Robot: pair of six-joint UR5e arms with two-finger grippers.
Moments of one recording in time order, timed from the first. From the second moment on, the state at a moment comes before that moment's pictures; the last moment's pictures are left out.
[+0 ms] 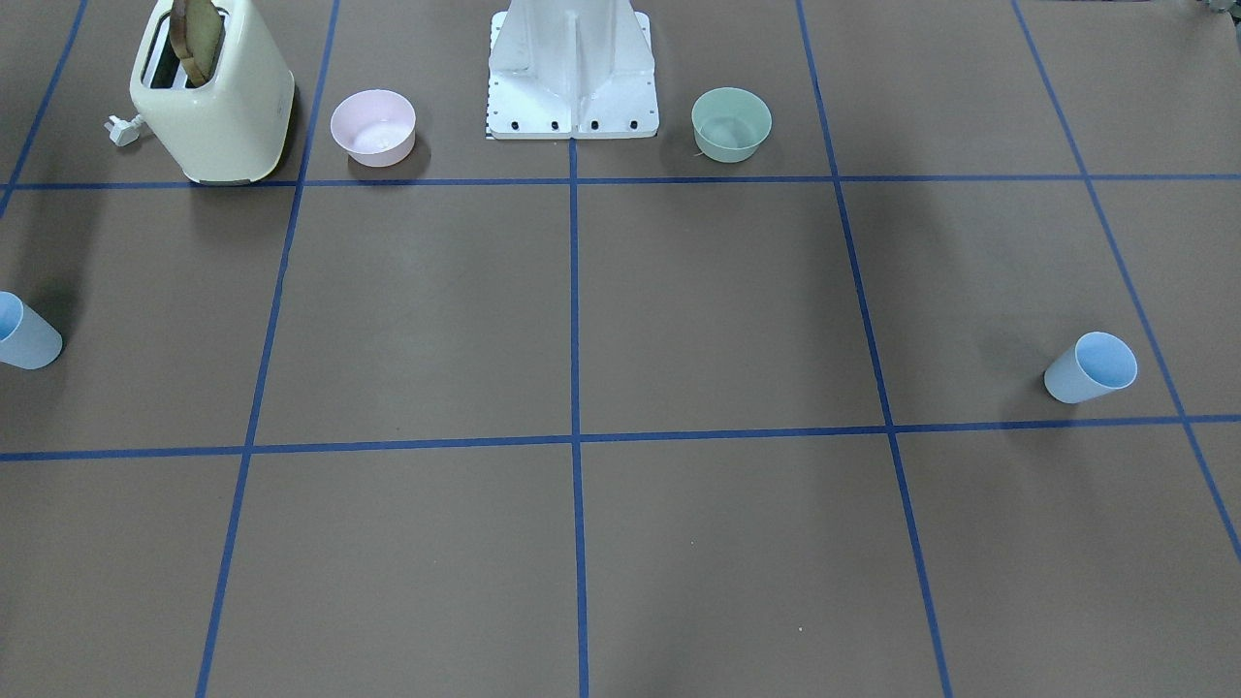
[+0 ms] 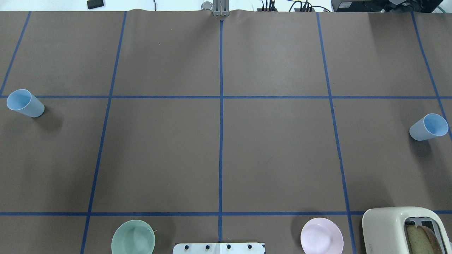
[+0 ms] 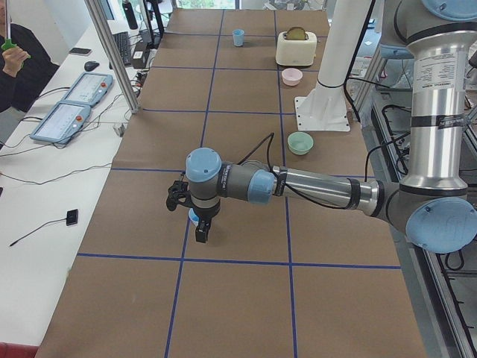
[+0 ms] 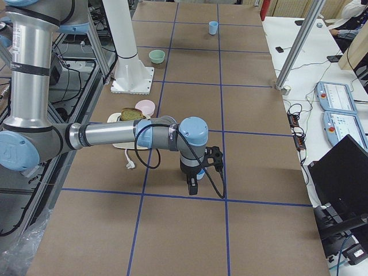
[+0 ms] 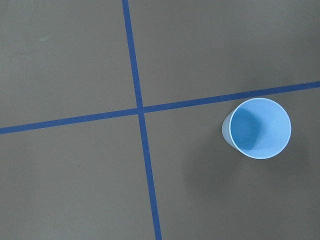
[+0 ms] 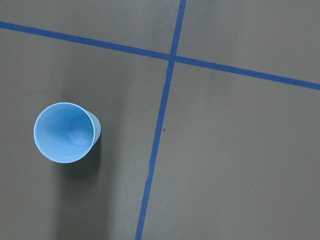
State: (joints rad) left arm -1.50 -1.52 -1.77 -1.61 -2.35 -0.03; right arm 1.62 -1.72 1.86 -1.76 2.29 -0.24
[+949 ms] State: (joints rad) left arm -1.48 -1.52 -1.77 -1.62 -2.34 -0.05; right arm 1.61 -1.68 1.79 -1.69 2.31 -0.24
